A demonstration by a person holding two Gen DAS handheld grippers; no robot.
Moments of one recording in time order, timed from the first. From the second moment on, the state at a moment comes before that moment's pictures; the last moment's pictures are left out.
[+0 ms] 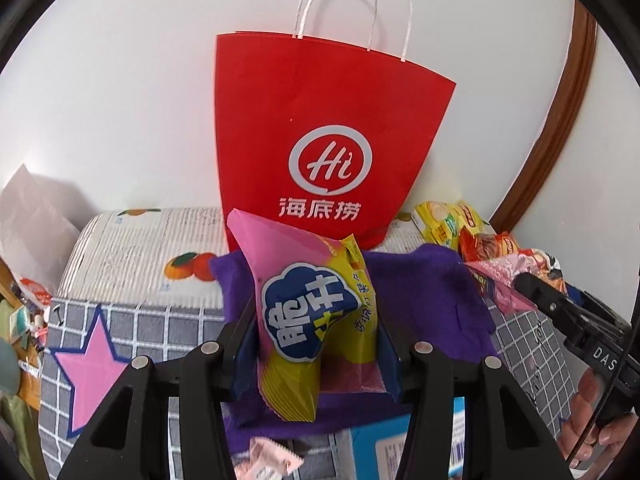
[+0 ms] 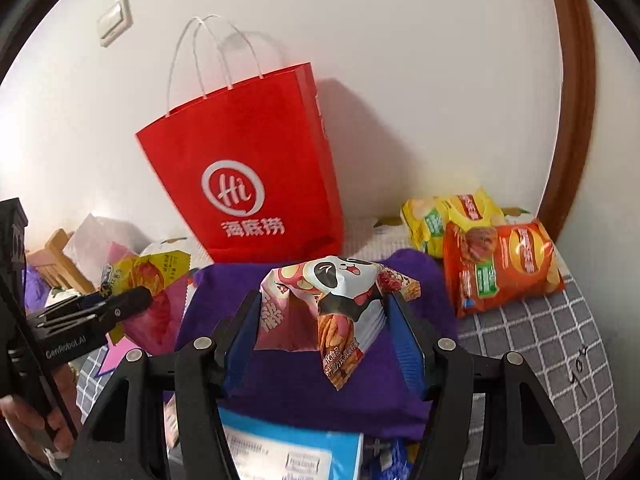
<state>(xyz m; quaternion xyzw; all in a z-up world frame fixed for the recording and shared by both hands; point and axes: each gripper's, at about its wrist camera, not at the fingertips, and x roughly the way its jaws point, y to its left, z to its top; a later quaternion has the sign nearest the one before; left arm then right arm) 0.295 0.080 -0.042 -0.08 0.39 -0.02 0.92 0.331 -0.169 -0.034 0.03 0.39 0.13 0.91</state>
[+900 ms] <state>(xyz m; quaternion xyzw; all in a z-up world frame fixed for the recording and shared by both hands) 0.372 0.095 -0.109 -0.11 0.45 -0.02 0.89 0.428 -0.188 -0.114 0.05 0.48 0.14 0.87</state>
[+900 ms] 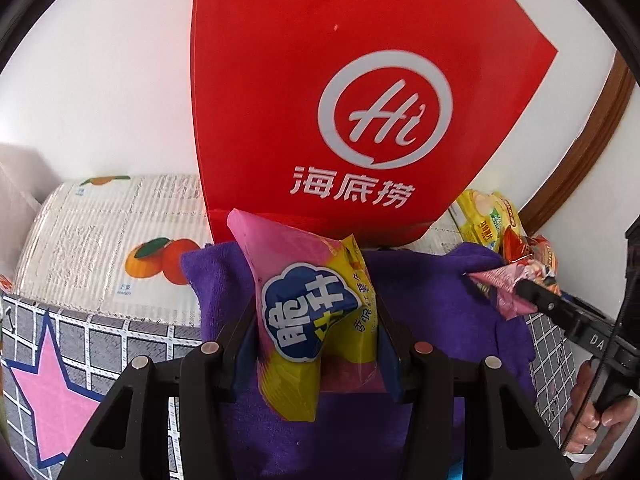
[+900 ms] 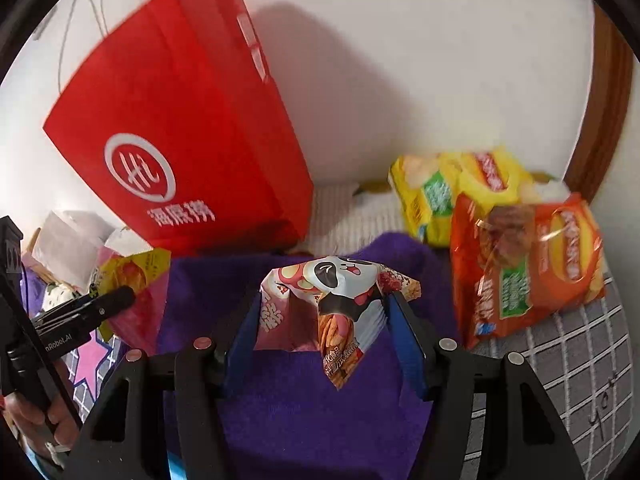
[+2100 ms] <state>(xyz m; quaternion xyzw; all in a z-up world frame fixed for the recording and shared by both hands) 0.391 0.085 -0.147 -0.11 0.52 -0.01 0.85 0.432 -0.161 -0.144 0.02 0.52 0.15 0.84</state>
